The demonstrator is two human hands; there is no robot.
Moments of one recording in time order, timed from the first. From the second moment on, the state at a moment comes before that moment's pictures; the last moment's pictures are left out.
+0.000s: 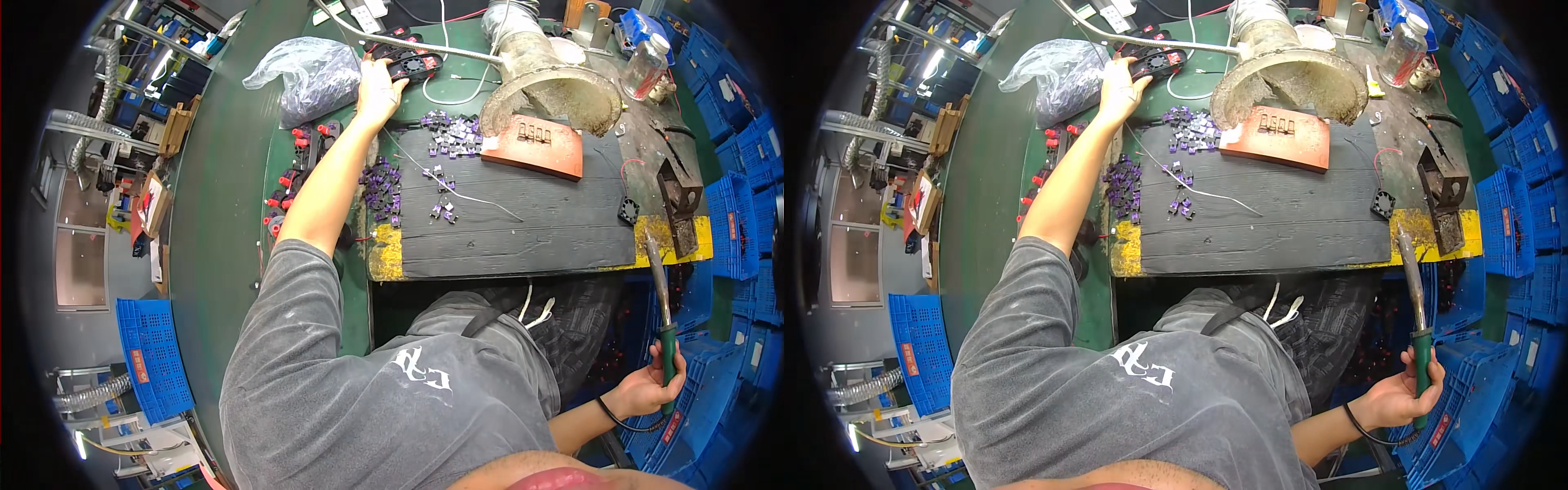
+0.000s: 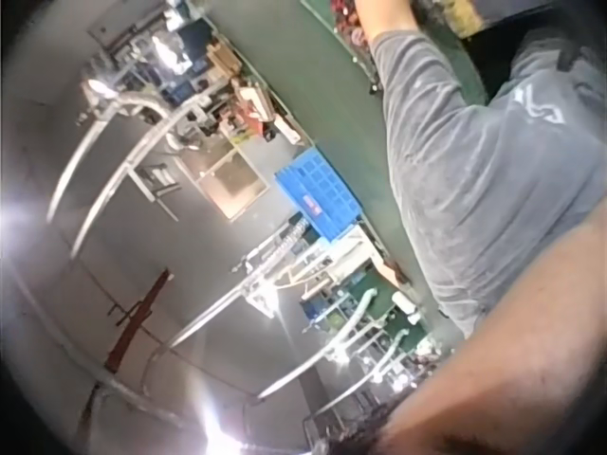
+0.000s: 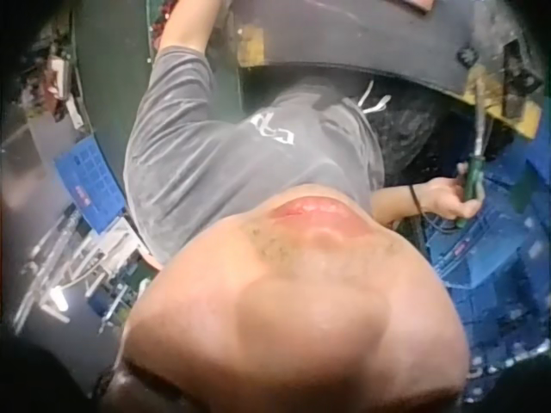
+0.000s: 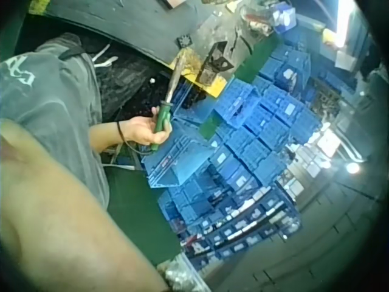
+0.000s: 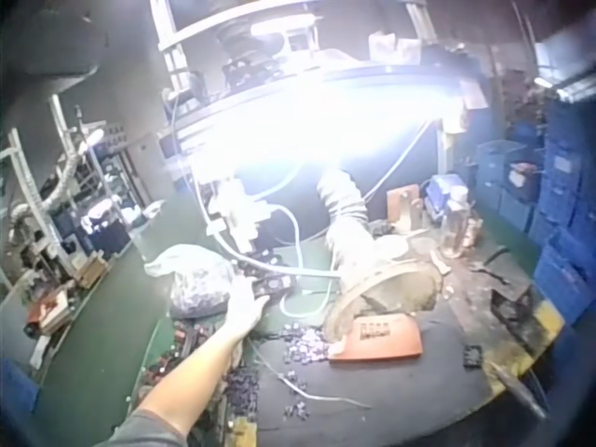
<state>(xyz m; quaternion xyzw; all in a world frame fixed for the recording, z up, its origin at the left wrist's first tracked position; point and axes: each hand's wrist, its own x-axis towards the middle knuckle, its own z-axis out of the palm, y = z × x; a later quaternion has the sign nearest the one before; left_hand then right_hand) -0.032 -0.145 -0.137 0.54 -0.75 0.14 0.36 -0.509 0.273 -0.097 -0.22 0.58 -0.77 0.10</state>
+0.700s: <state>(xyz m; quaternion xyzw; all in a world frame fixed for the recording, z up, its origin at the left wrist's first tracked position) -0.040 -0.134 -0.115 0.63 -0.72 0.07 0.28 -0.508 0.271 -0.096 -0.23 0.60 -0.76 0.09</state>
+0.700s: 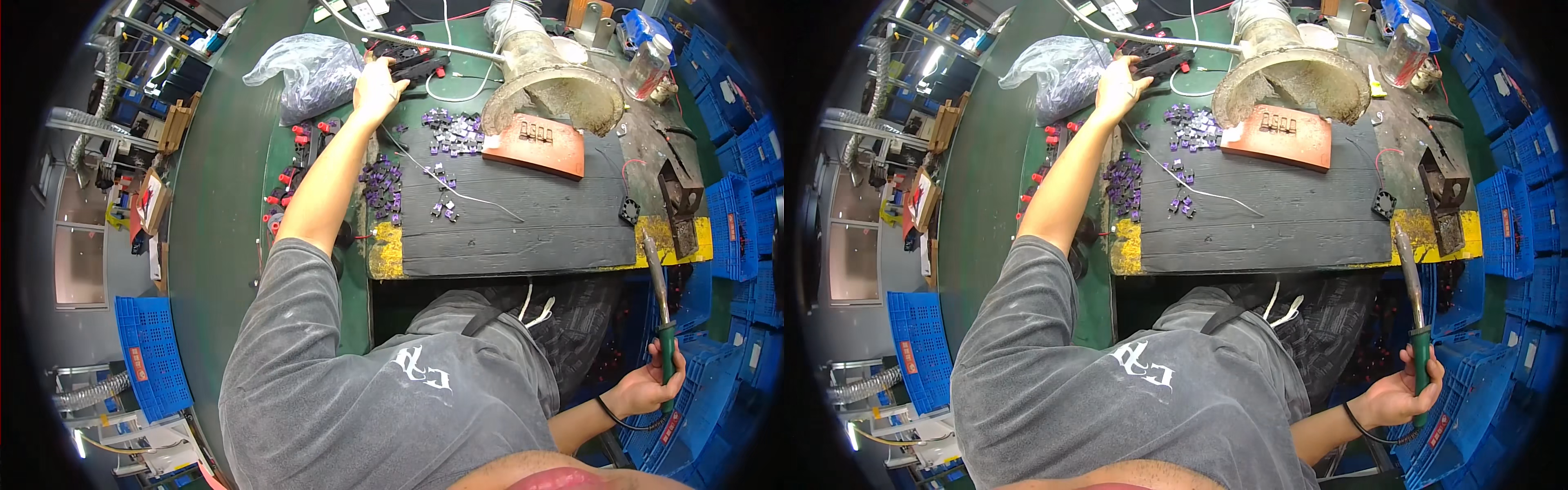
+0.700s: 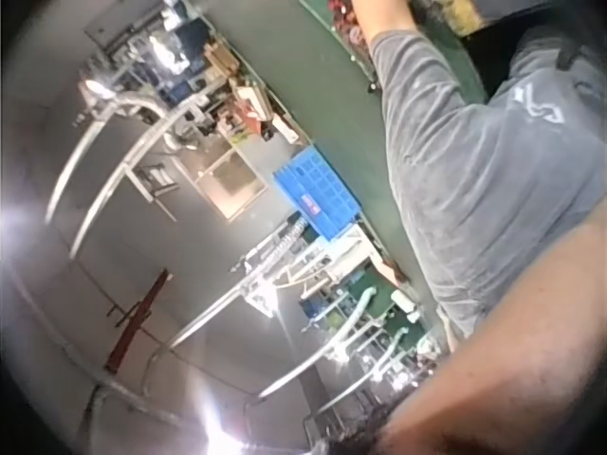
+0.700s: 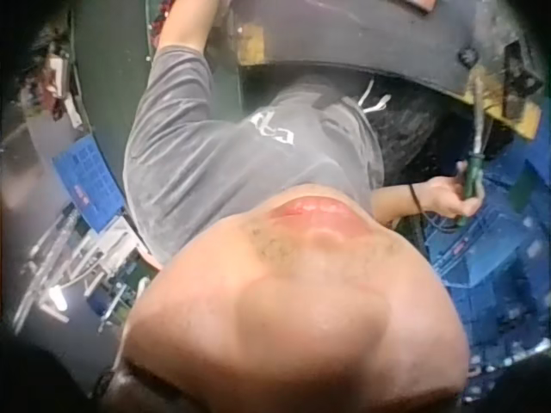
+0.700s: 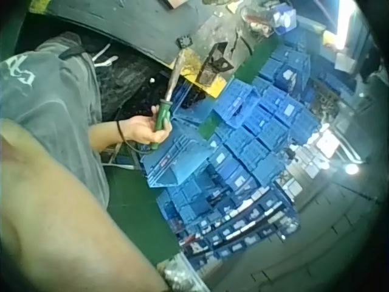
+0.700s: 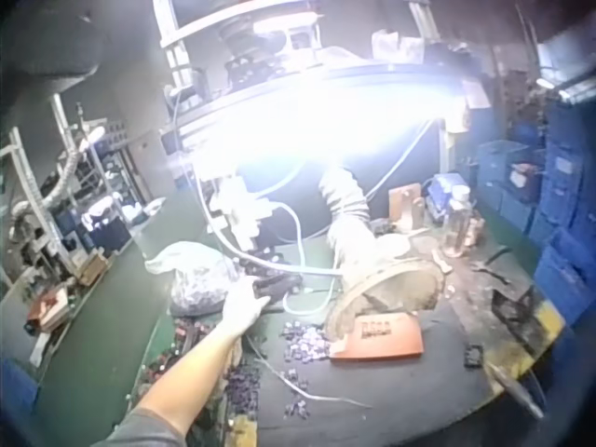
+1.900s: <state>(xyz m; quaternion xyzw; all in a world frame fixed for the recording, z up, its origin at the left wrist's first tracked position) 0.123 0.021 -0.030 0.76 -0.45 -0.33 0.33 -0.508 0.252 -0.097 -0.21 0.55 -0.80 0.14</state>
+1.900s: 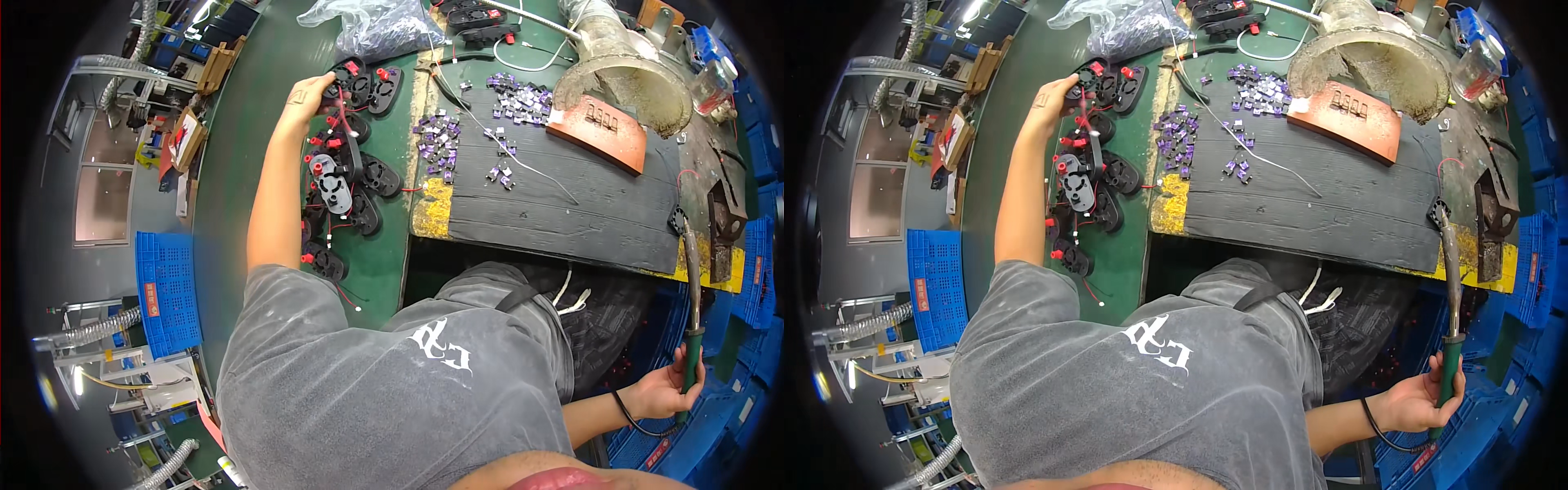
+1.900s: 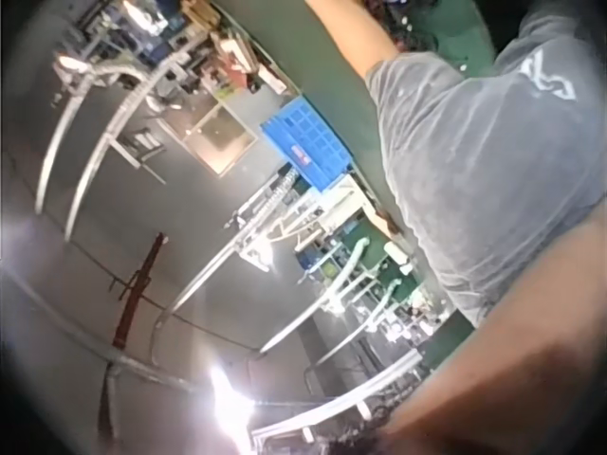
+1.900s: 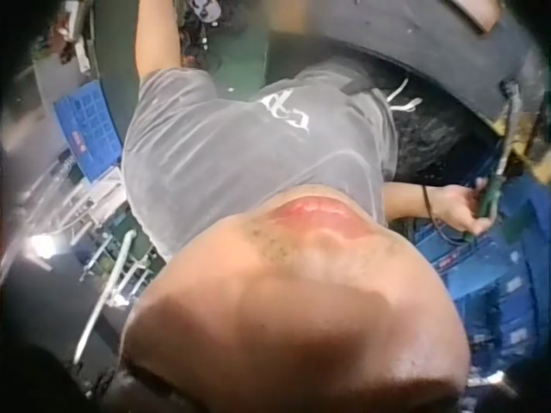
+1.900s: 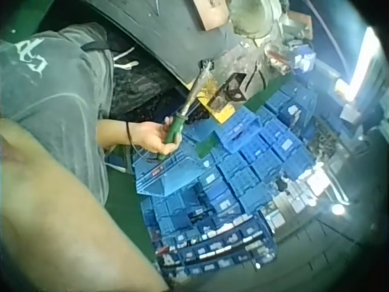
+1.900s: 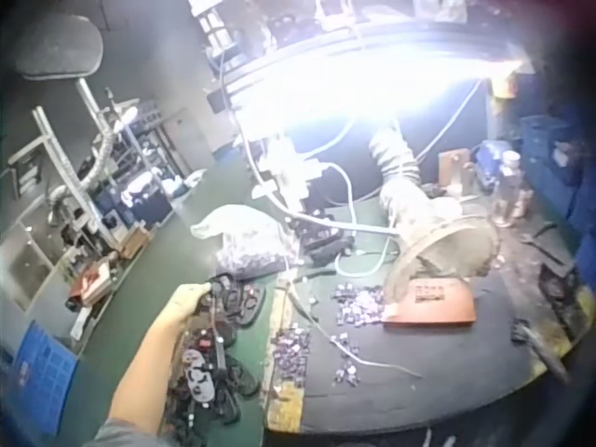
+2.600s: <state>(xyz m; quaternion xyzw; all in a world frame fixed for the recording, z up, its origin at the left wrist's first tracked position) -0.173 0.029 -0.044 0.47 -0.49 -0.69 0.24 -0.494 0.258 -0.100 -0.24 0.46 -0.84 0.17</state>
